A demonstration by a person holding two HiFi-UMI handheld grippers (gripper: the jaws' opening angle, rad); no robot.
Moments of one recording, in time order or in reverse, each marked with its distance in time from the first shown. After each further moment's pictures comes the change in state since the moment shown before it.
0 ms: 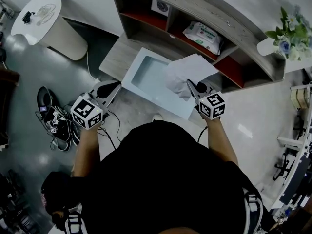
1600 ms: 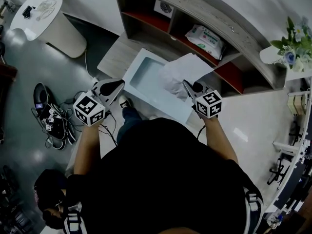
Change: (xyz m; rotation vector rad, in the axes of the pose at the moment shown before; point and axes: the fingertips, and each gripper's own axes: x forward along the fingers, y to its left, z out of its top) left arm 0.023 0.011 -0.012 -0.029 -0.029 -0.011; right arm 0.033 -0.003 -0.006 -0.025 0.053 0.064
